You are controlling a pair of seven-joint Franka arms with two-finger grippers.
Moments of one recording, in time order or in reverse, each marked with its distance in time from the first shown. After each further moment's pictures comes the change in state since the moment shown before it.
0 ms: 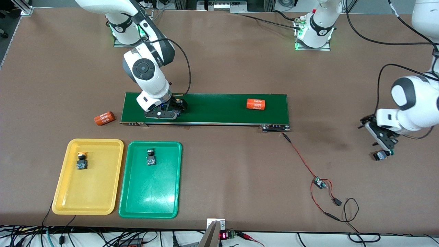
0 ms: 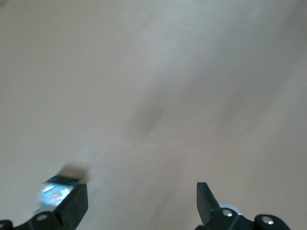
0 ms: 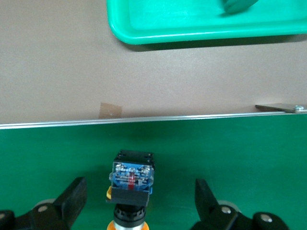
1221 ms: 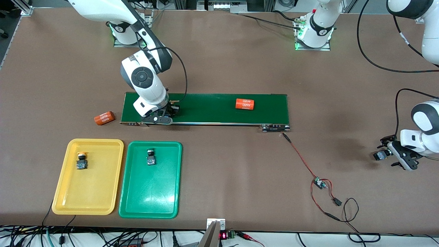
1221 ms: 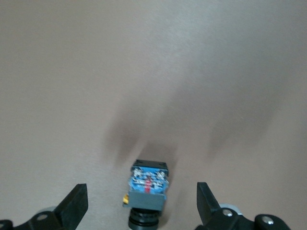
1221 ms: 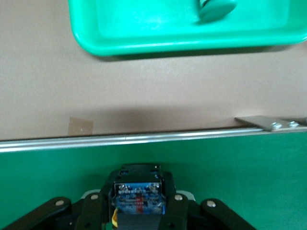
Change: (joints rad) left arm 0.072 0.310 0.010 0.385 -0.016 -0.075 0.249; right arm -0.006 0.047 -0.039 0.047 -0.050 -0.039 0.005
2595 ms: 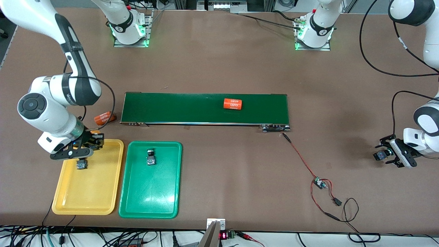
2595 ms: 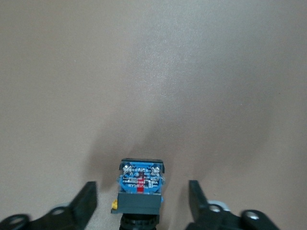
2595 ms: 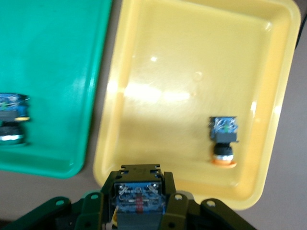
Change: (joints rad) left arm 0.044 0.076 -0.002 0.053 -0.132 -0.021 0.183; right arm -0.352 0.085 -0.105 0.295 -0.055 -0.065 -0.696
